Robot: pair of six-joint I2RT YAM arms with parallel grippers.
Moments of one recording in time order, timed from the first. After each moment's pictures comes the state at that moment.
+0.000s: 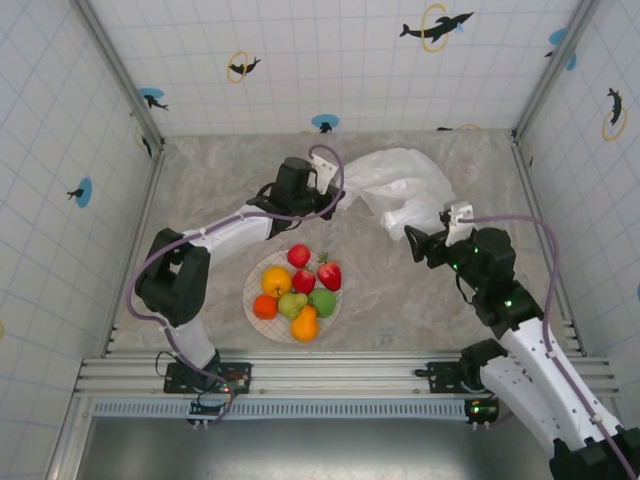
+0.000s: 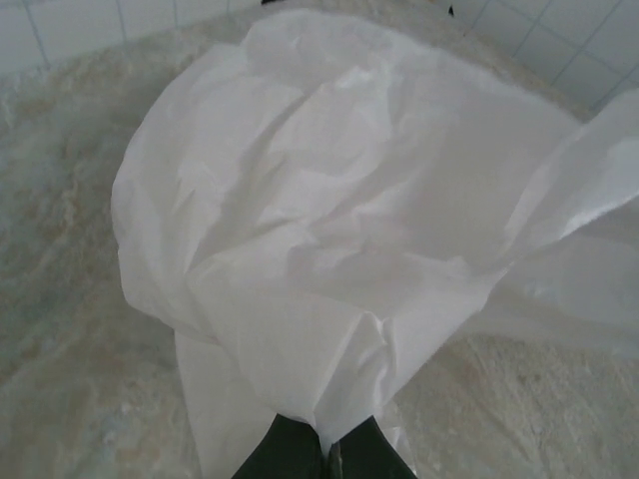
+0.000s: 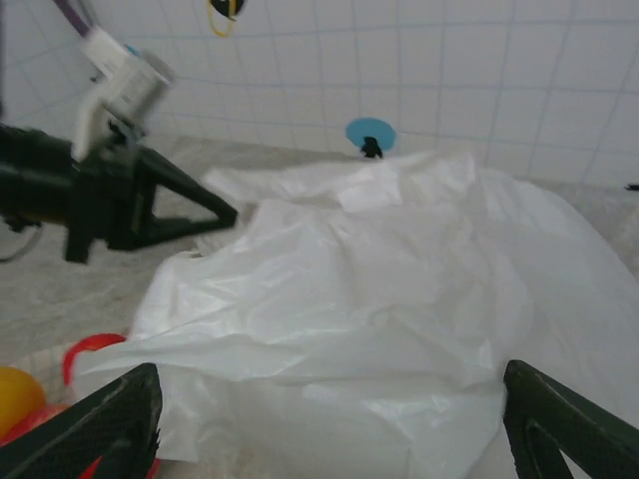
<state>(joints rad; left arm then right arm) -0.61 1.77 1.20 0.00 0.32 -0.06 0.39 0.68 0.59 -0.18 -0.16 0.07</state>
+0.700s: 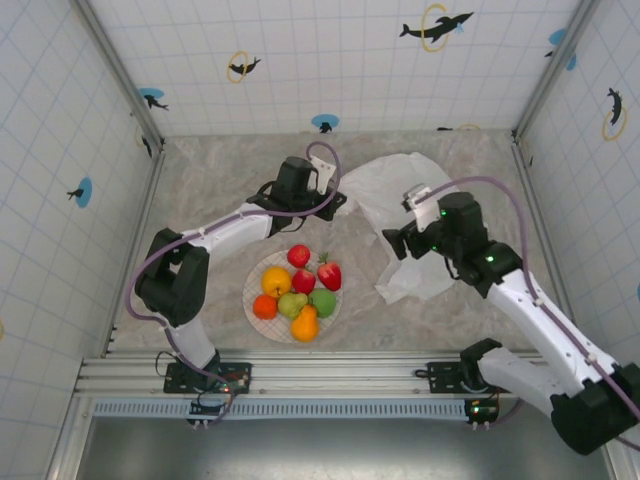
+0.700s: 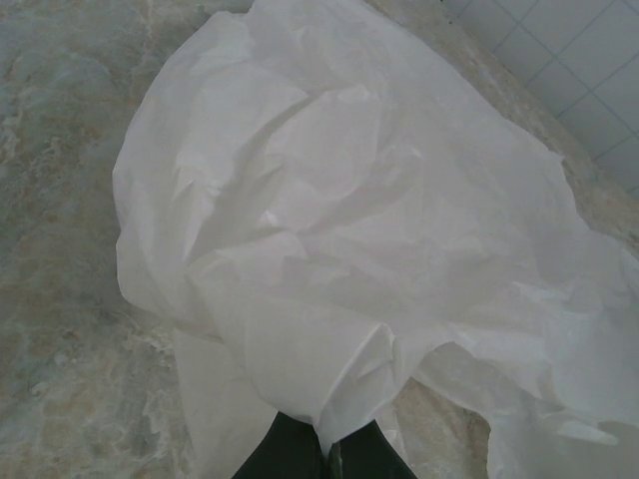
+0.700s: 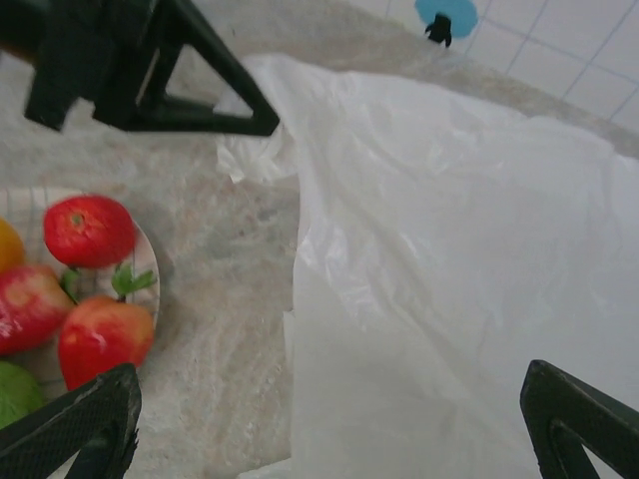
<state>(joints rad) -0.61 1.77 1.23 -0.08 0.38 -0.20 0.54 1.01 0.84 -0.43 -0.07 -0.16</state>
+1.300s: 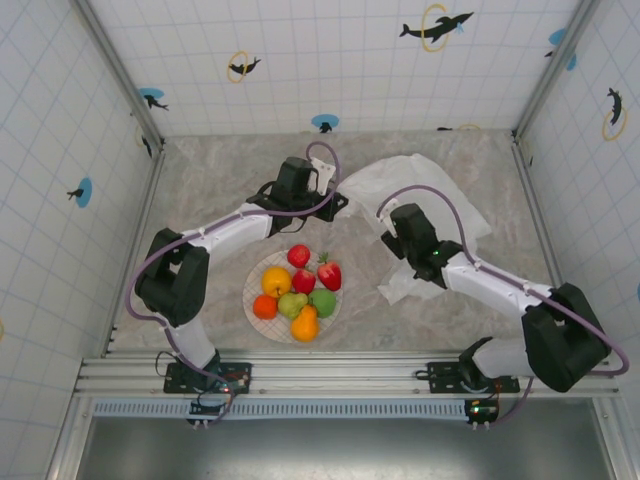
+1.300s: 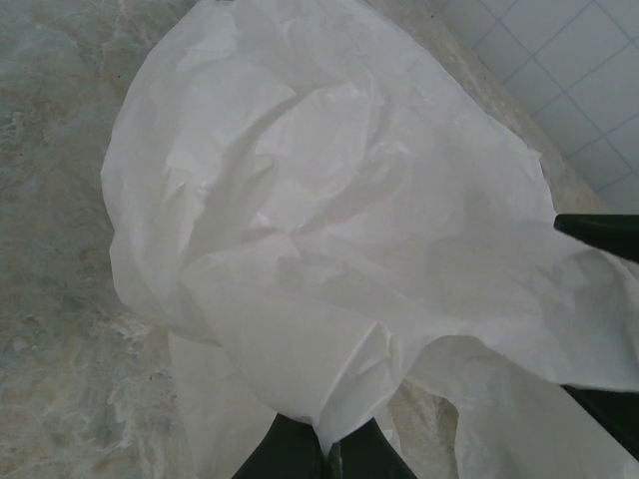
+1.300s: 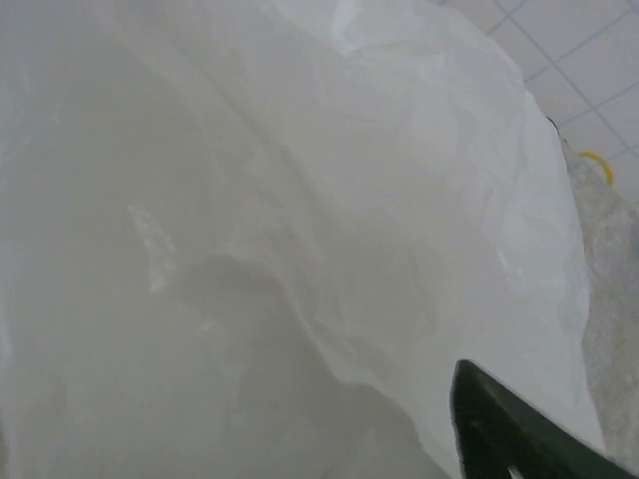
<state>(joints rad) -0.61 1.77 1.23 -0.08 0.43 -0.24 0.63 1.33 0.72 -0.10 0.42 -0.31</state>
